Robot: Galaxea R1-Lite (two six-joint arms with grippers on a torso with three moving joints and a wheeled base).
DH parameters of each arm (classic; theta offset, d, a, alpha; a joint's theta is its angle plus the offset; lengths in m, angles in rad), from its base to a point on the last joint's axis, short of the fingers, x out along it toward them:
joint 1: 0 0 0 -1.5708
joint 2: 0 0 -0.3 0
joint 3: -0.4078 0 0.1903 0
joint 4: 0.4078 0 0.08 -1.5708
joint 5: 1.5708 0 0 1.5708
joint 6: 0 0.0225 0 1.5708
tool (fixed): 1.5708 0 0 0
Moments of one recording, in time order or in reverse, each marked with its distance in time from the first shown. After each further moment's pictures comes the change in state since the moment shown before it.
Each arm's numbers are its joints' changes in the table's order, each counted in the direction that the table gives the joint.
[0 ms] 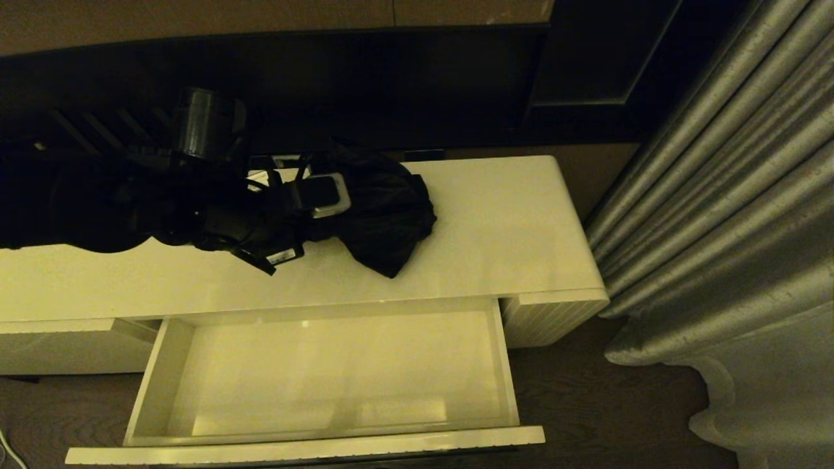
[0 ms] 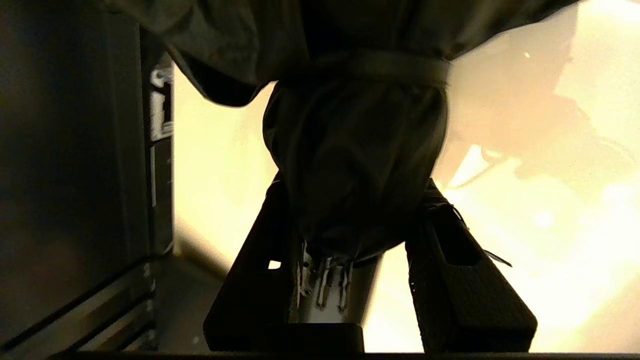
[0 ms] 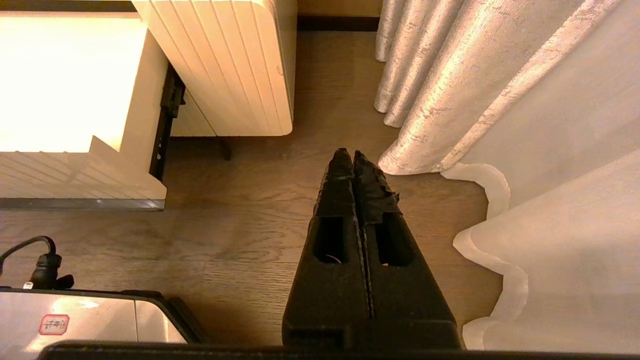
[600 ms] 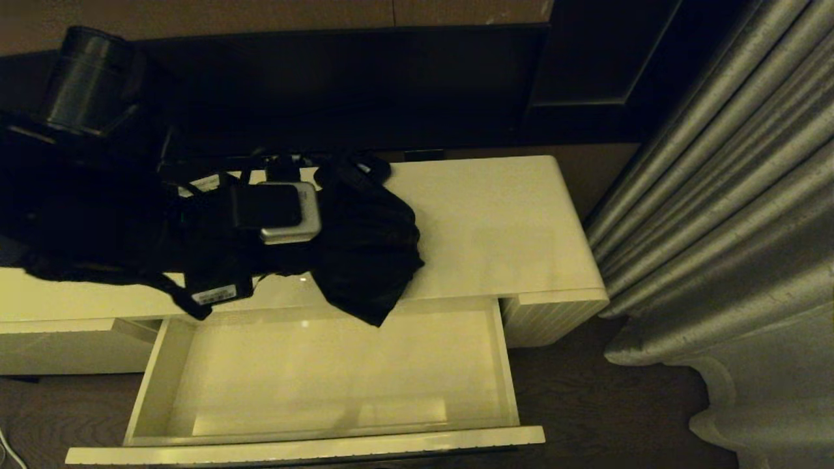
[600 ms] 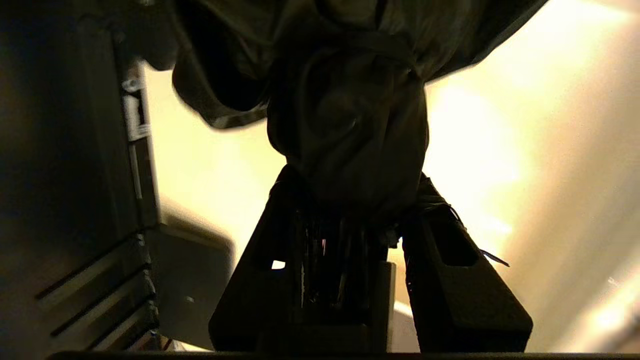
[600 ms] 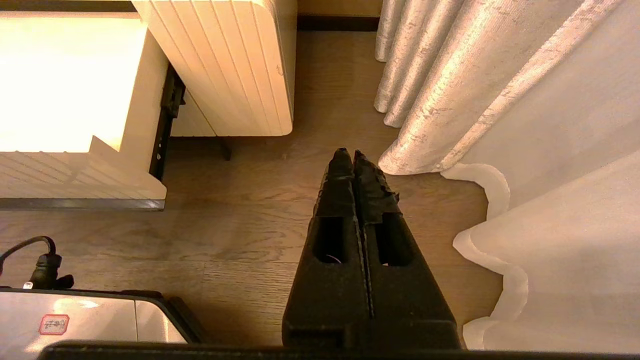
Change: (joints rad) left arm -0.122 -0.262 0.032 0.369 0.007 -0.001; right arm 0.000 0.000 0.000 0.000 0.000 0.000
